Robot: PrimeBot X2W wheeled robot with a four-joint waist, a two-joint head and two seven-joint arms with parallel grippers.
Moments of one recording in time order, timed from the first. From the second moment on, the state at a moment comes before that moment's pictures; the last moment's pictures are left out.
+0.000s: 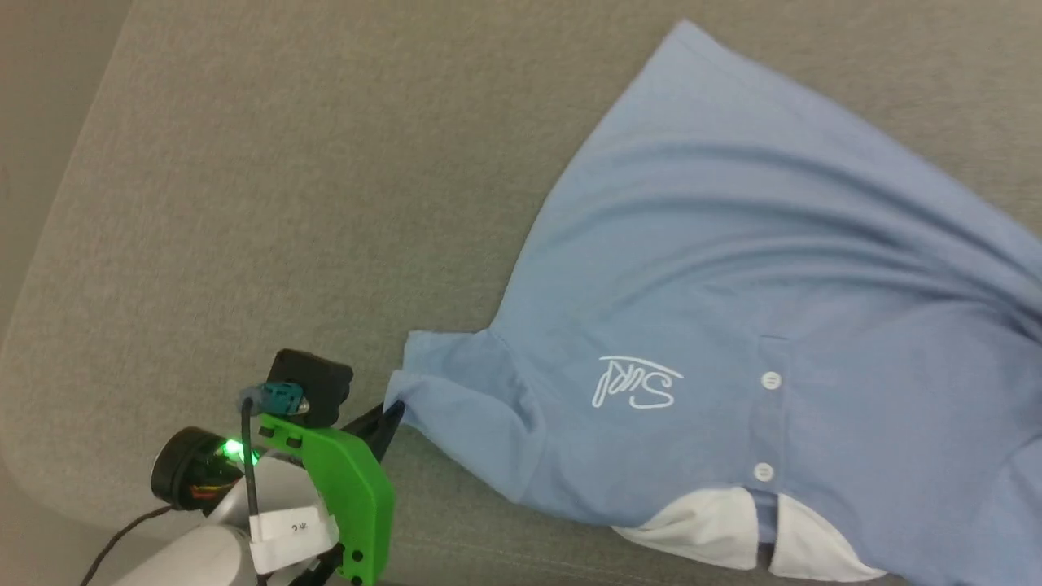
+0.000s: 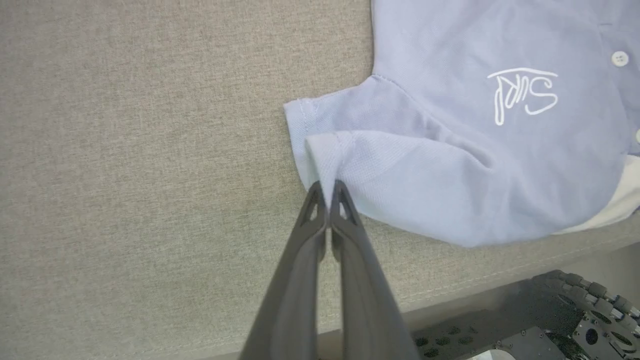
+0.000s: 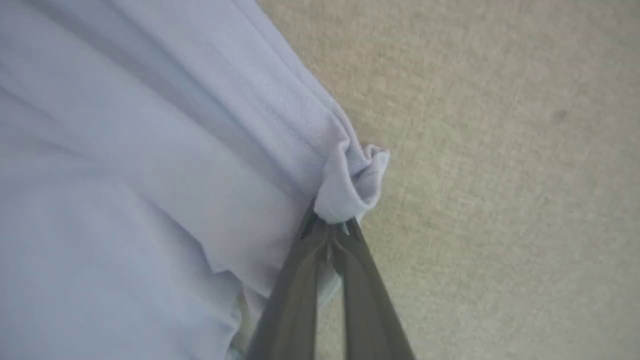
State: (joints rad) left arm -0.29 0.75 -0.76 -0.39 -0.78 0.38 0.44; right arm -0.74 -0.93 0.66 0.59 0.97 0.13 0.68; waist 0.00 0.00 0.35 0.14
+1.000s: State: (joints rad) left arm -0.22 0.69 -0.78 -0.28 -0.81 0.41 0.40; right arm -0.20 -0.96 0.42 0.40 0.95 0.13 0.73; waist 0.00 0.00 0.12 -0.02
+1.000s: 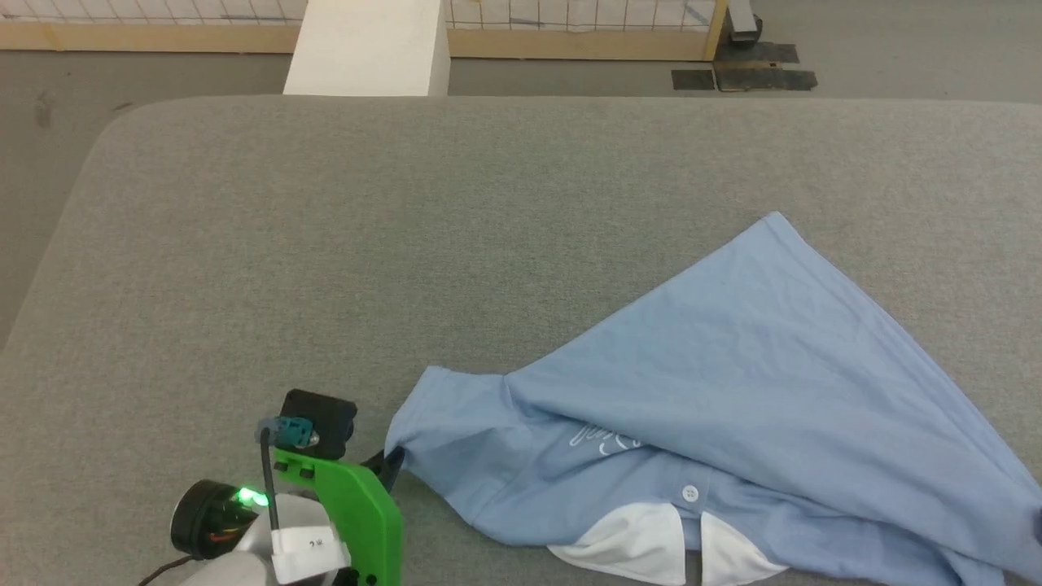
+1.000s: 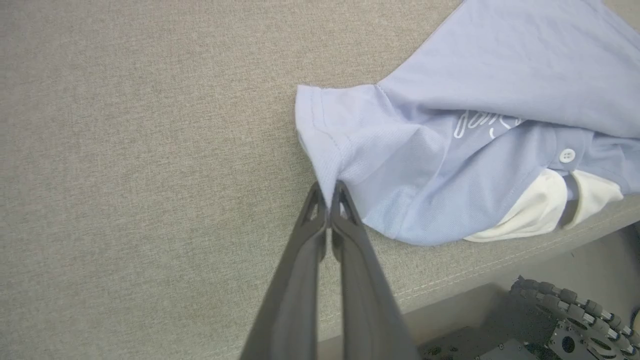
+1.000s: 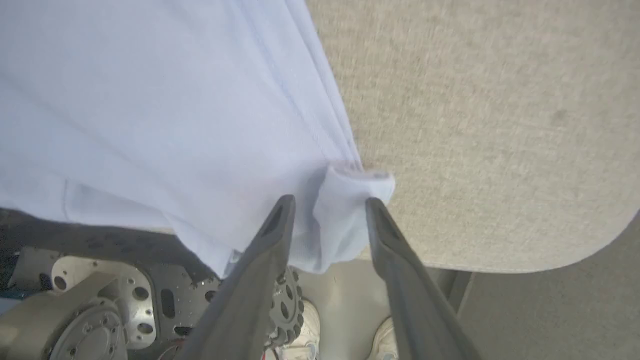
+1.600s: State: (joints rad) left arm -0.31 0.61 -0.79 -0.30 -0.77 0.41 0.36; right arm -0.49 -0.70 0.21 0.21 0.77 0.13 0.93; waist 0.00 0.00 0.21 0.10
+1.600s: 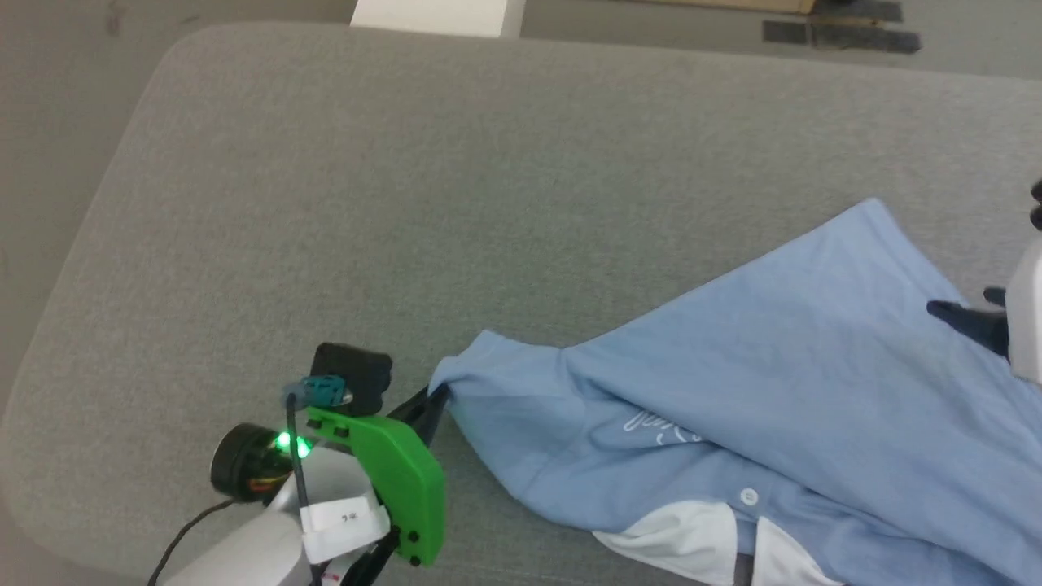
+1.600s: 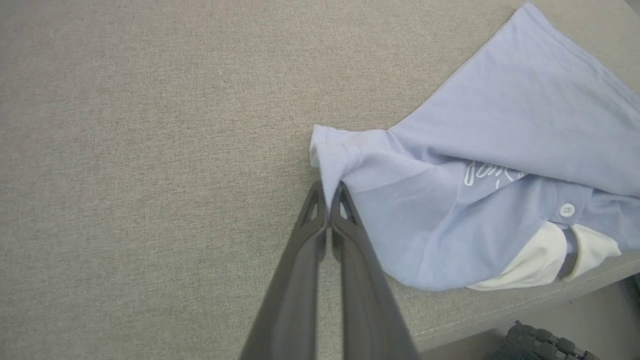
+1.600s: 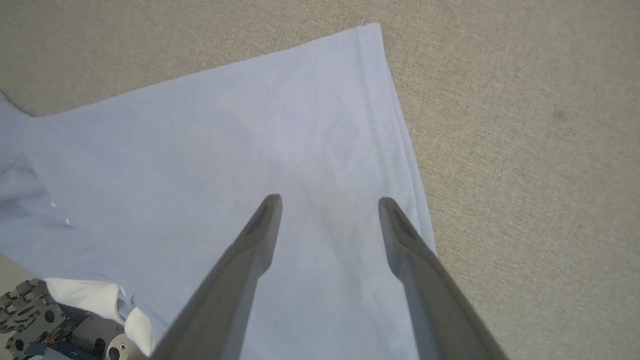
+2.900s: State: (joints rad) left arm -0.40 0.53 -0.83 -0.30 -0.71 0.39 0.33; right arm -0.78 -0.85 0.41 0.42 0.72 0.13 0.96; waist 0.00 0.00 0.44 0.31
